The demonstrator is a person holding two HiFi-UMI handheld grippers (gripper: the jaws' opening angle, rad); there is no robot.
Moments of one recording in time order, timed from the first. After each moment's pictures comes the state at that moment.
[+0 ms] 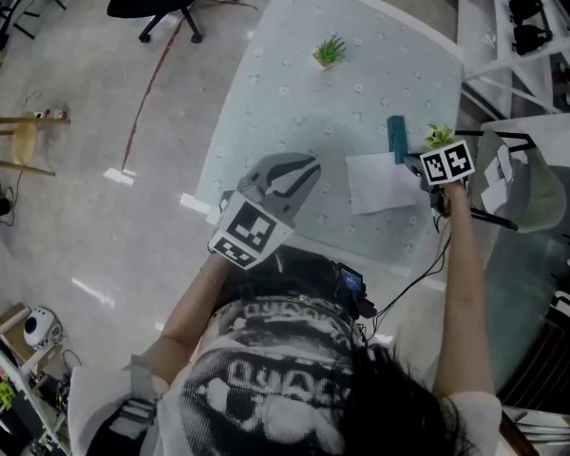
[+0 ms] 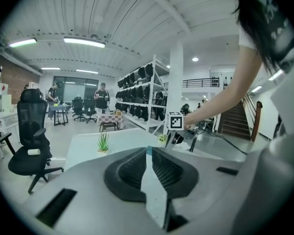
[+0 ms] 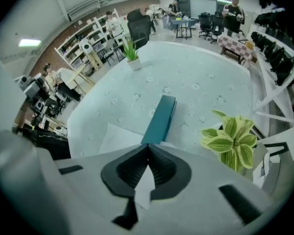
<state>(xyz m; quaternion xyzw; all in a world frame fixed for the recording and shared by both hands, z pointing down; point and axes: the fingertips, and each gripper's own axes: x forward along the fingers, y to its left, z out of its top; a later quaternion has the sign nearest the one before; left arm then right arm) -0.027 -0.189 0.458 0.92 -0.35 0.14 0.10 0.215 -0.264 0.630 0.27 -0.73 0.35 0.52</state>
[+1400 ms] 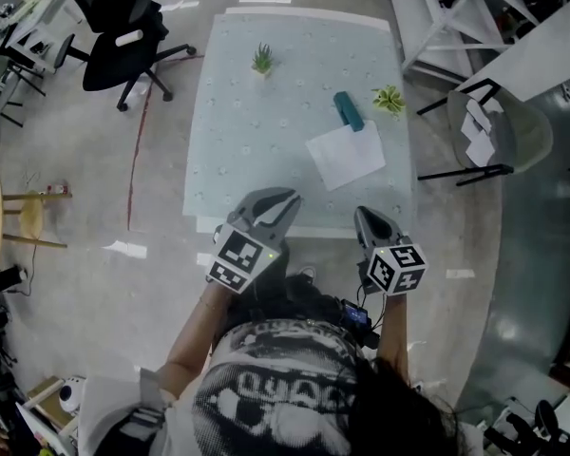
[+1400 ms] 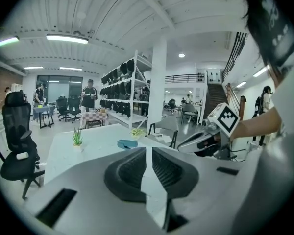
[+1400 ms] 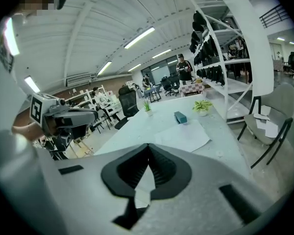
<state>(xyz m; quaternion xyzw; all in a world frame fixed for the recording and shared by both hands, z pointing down) 0.036 -0.065 0.453 0.94 -0.28 0.18 0.08 0.165 -0.035 0.516 0.53 -0.79 0.29 0.14</state>
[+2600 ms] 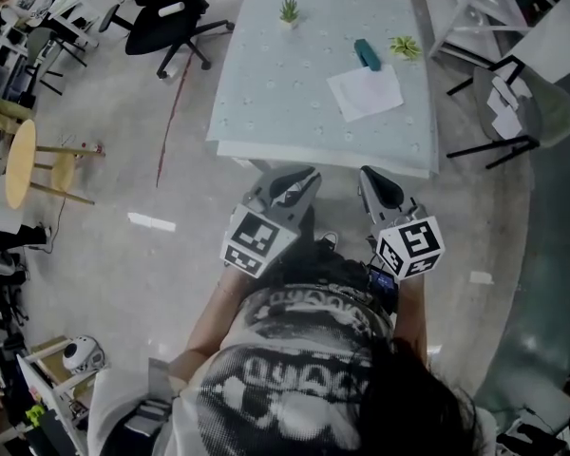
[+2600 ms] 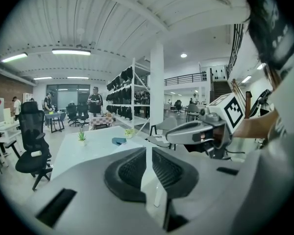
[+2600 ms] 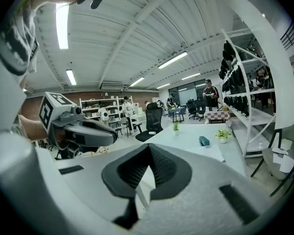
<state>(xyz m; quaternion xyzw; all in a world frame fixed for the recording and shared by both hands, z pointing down) 0.048 0.103 0.432 0.93 -0.33 0.16 0.05 0.123 0.096 0.437 0.44 -0.89 0.12 0.08</state>
